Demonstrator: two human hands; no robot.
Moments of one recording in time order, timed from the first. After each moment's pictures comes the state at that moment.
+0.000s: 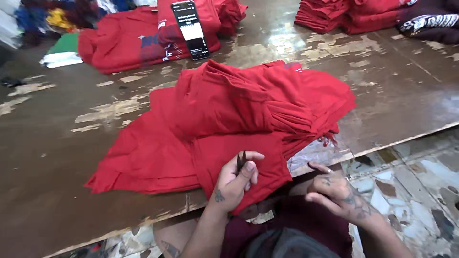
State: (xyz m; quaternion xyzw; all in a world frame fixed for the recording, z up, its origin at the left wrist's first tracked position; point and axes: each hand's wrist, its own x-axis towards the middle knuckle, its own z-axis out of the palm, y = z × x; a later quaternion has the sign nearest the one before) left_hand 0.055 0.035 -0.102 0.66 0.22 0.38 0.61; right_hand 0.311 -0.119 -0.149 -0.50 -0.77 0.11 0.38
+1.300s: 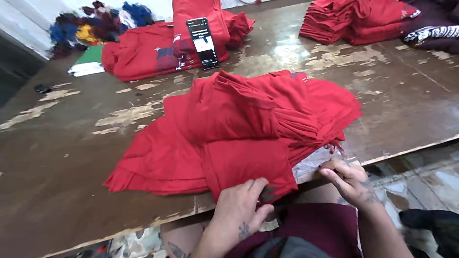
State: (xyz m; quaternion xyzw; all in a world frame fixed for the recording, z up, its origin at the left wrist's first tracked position) left_hand 0.030 0.007 -0.096 0.92 0.29 0.20 0.17; right_hand 0.328 -0.094 -0.145 -0.58 -0.66 0.07 0.47
